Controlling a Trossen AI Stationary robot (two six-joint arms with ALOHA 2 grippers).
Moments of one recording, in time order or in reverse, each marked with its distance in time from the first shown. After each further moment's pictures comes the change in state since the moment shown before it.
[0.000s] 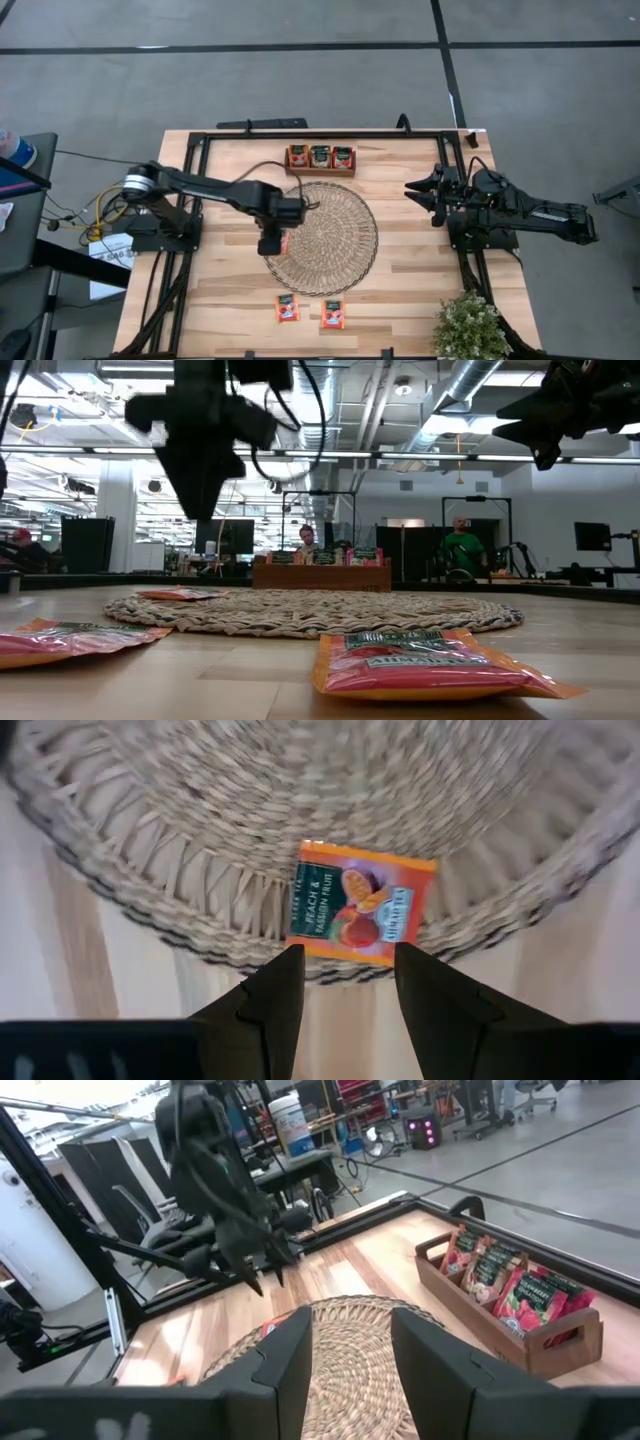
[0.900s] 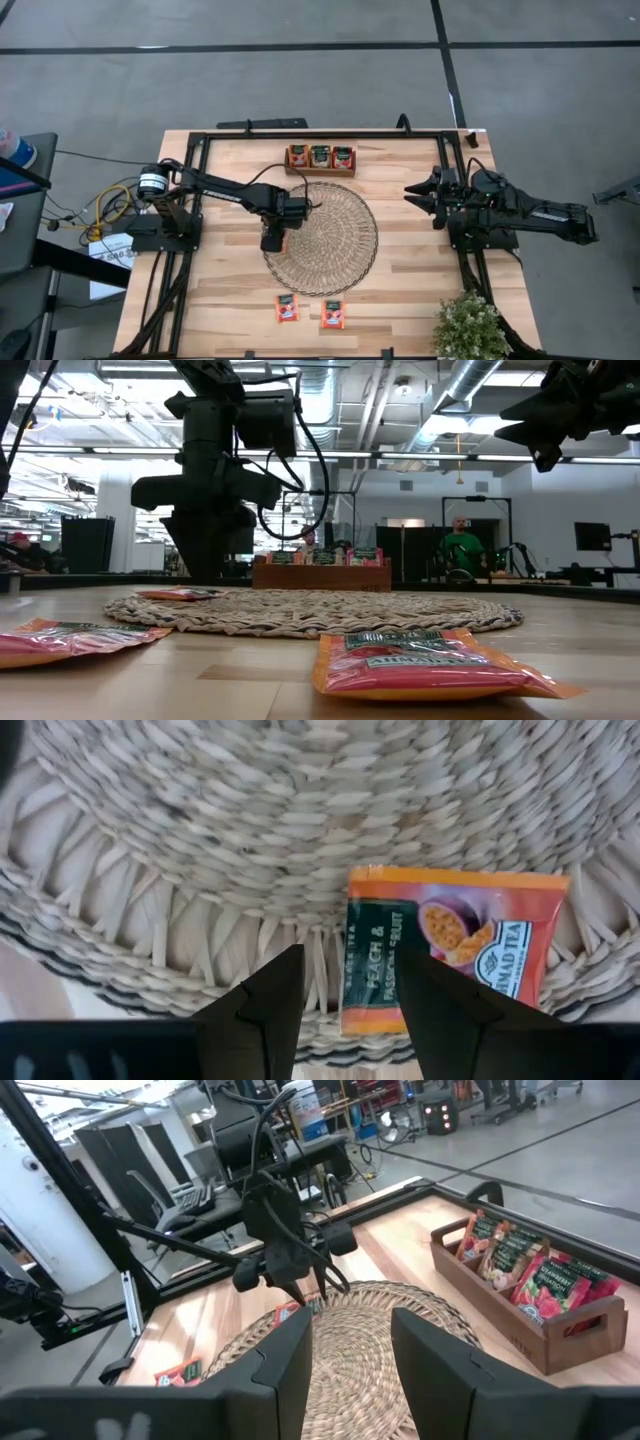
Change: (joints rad) left arm 0.080 0.113 -0.153 0.239 0.001 0.209; right arm 0.000 0.000 0.000 -0.026 -0.049 0.000
